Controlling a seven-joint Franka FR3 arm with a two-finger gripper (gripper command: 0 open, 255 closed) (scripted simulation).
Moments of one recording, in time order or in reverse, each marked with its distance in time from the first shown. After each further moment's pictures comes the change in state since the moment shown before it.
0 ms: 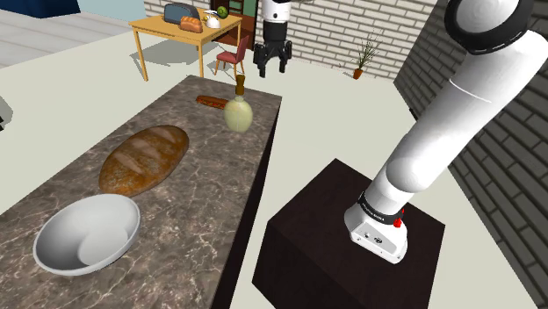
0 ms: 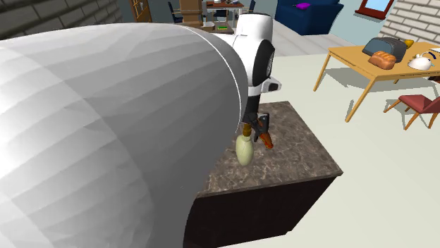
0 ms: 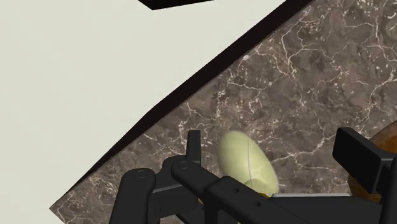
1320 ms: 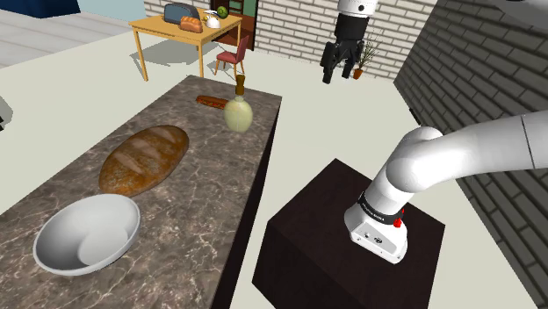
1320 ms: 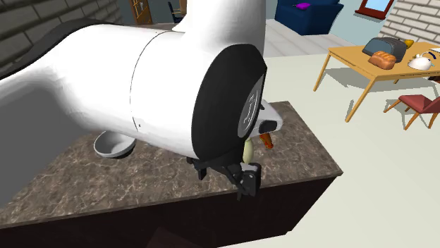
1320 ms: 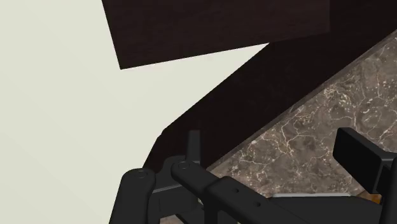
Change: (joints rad) arm -0.009 -0.723 -0.020 -0.463 0.014 -0.221 -0.005
